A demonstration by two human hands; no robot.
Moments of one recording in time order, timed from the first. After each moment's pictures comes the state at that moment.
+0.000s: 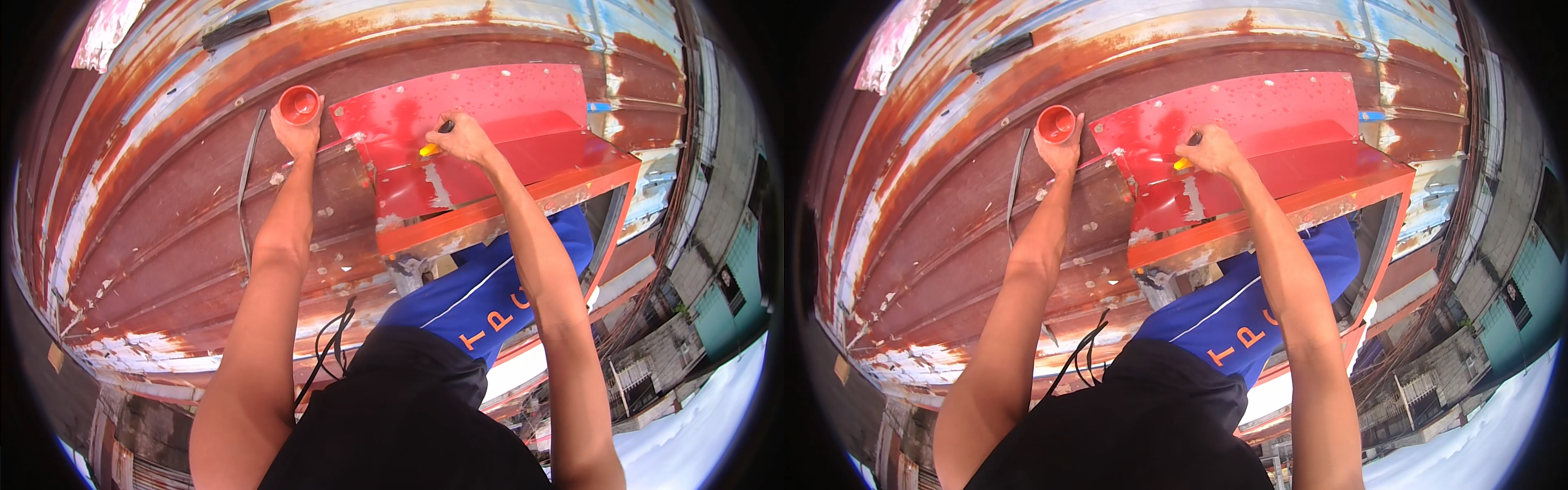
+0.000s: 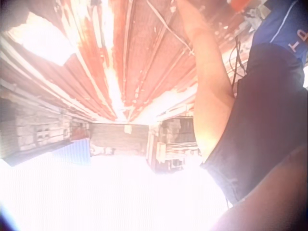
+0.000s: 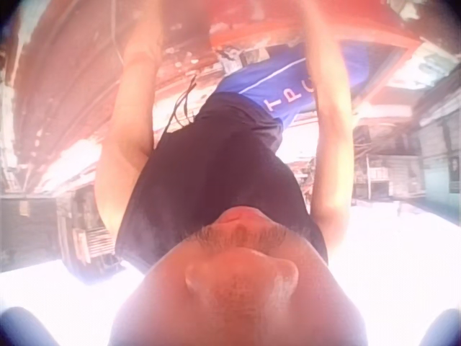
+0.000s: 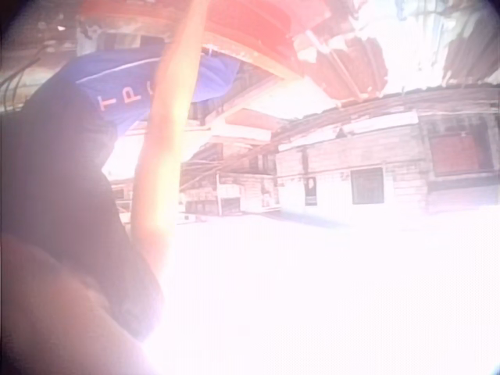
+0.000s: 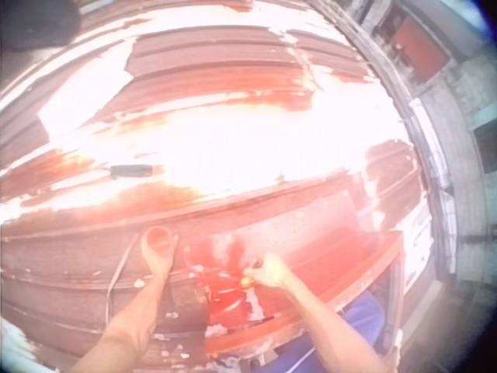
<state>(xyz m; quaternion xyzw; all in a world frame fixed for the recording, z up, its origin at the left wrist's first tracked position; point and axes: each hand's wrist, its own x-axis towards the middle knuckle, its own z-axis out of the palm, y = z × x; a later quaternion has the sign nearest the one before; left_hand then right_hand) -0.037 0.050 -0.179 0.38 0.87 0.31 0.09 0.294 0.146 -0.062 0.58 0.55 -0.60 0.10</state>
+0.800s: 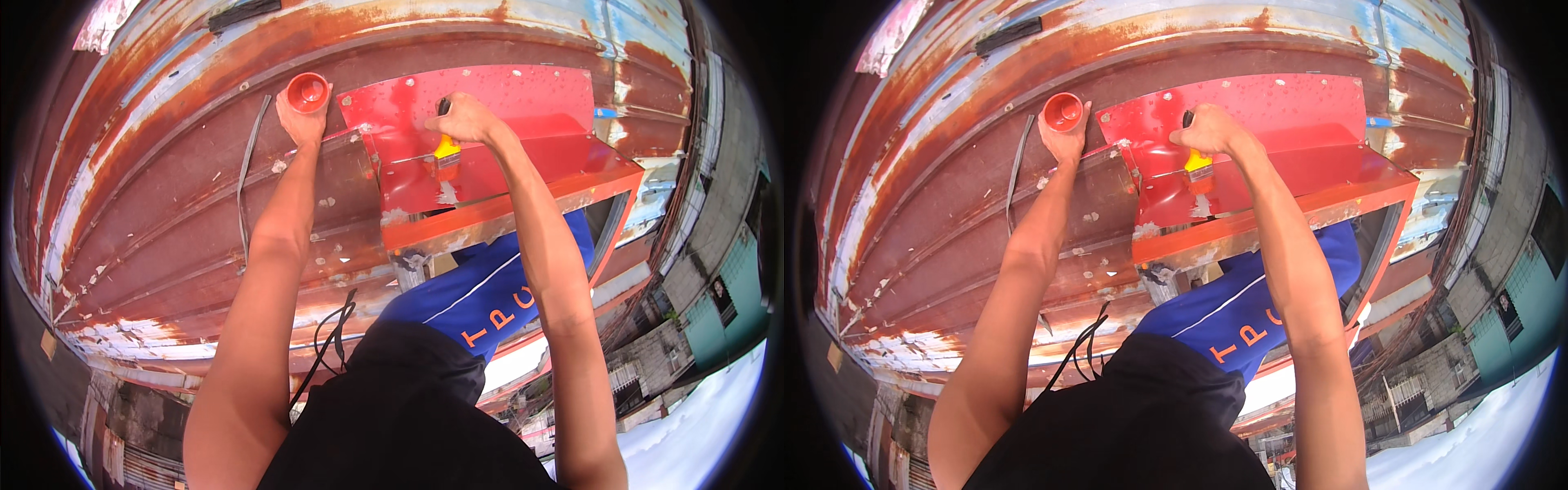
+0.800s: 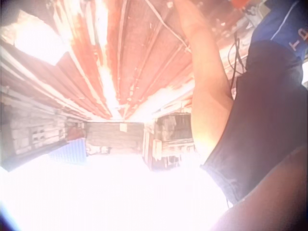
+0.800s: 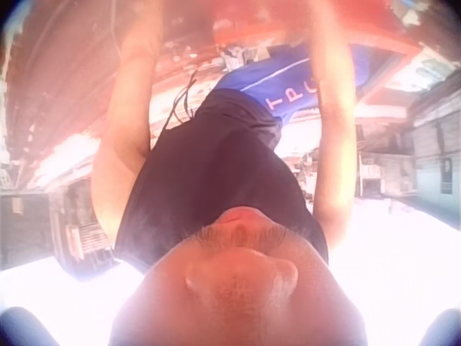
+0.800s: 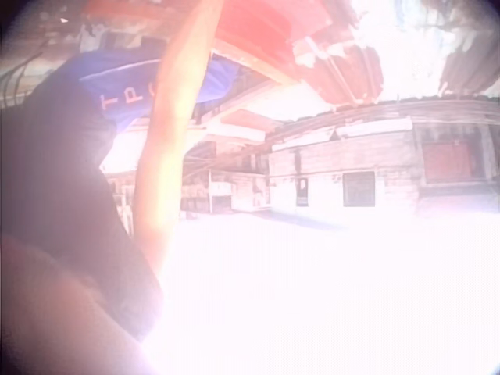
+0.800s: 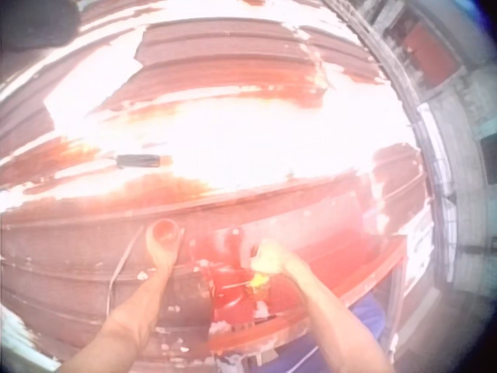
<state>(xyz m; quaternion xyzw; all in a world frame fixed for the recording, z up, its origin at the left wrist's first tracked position) -0.039 0.046 -0.175 0.40 0.87 0.29 0.09 0.250 0.196 -0.026 0.49 0.60 -0.57 0.29</state>
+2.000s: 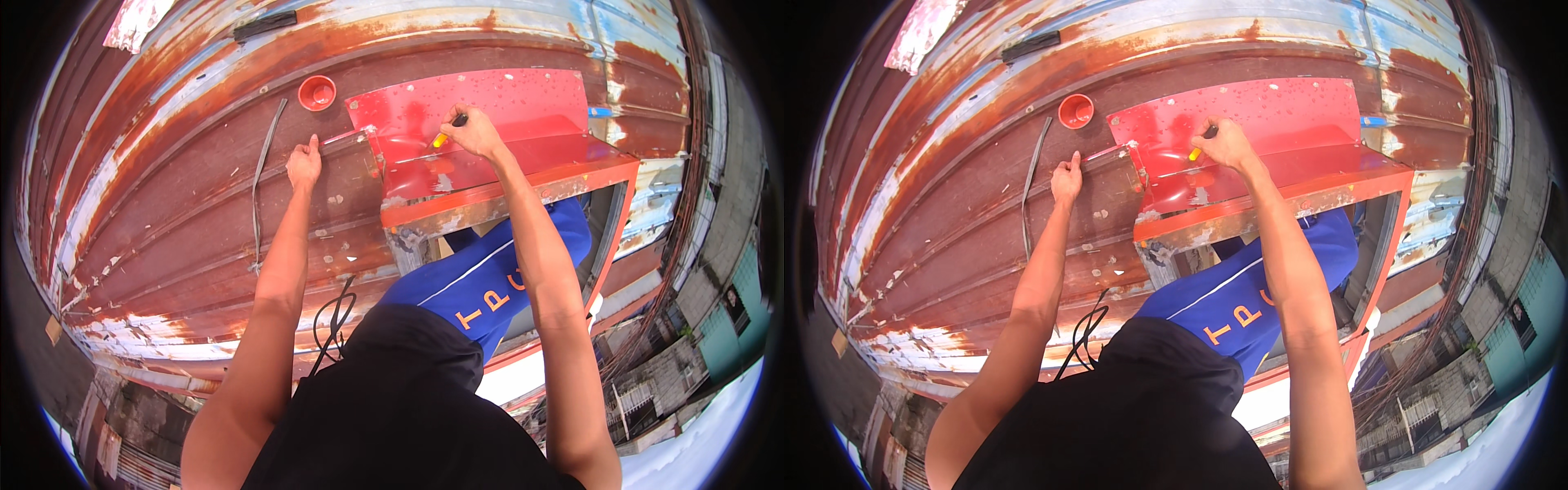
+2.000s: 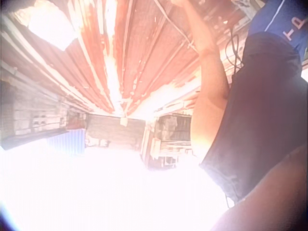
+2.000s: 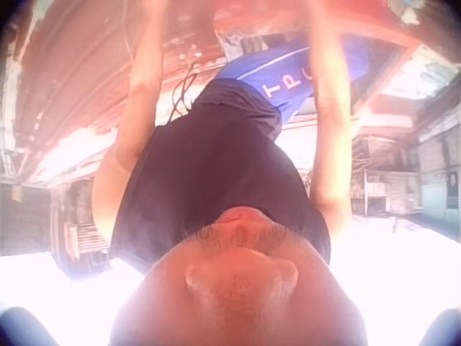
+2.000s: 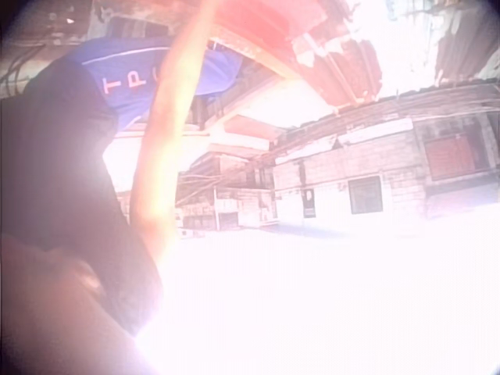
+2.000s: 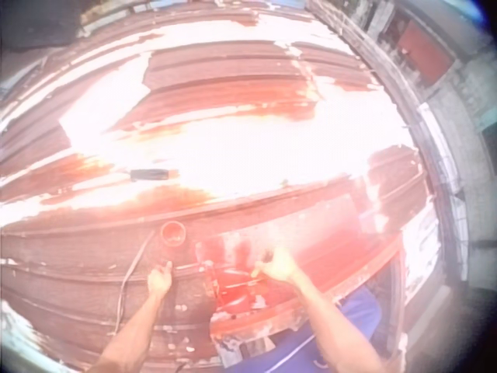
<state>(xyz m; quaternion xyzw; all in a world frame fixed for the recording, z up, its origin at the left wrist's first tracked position) -0.055 -0.053 -0.131 0.25 0.93 0.04 0.27 0.313 0.135 -0.051 0.55 0.62 -0.56 -0.02</state>
